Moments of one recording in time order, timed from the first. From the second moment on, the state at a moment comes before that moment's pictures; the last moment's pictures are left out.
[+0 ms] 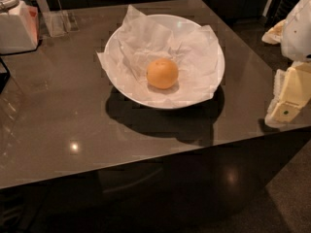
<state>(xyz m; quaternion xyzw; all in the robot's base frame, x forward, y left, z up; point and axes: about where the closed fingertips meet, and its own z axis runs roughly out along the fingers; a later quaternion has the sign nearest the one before) 0.438 -0.217 0.976 -0.60 0.78 -0.03 0.16</state>
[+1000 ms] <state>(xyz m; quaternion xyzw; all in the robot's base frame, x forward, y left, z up) 0.473 -0.186 0.980 -0.62 0.76 0.00 0.18</state>
